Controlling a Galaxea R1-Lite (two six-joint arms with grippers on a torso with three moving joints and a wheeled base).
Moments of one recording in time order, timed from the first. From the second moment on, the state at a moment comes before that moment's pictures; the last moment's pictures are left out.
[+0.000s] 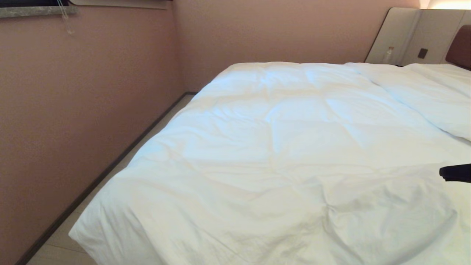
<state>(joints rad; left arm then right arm) 0.00 0.00 0.00 0.02 -0.05 0.09 0.39 1.08 -1.25 0.75 0.08 0.45</state>
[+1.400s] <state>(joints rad) 0.00 0.00 0.00 0.02 -0.05 0.09 0.22 0.95 -0.95 0.85 0.16 0.81</state>
